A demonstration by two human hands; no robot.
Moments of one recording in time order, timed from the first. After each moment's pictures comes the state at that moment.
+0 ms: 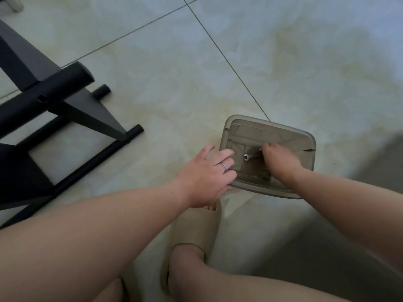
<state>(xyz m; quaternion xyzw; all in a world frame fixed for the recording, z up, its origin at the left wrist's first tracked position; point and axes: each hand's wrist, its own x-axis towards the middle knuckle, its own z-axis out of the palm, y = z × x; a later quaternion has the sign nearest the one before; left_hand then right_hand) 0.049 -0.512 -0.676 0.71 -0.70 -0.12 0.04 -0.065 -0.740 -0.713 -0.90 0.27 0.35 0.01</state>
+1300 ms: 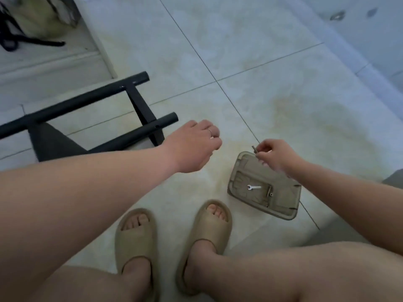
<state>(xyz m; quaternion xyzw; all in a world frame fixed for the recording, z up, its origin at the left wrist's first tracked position) 0.135 -0.447 -0.513 0.79 -0.61 -0.02 0.00 0.002 -0.682 -0.541 -0.85 0.35 0.11 0.38</state>
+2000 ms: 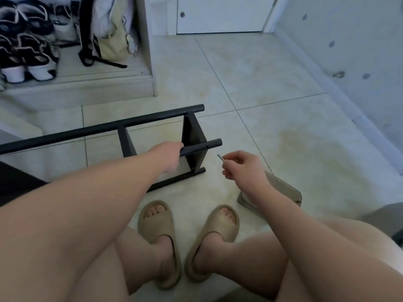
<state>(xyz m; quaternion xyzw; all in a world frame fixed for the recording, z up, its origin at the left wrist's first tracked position) 0.134 -0.310 -0.463 0.92 -0.26 -0.28 0.05 -0.003 -0.481 -0.430 -0.77 0.34 0.00 0.55</state>
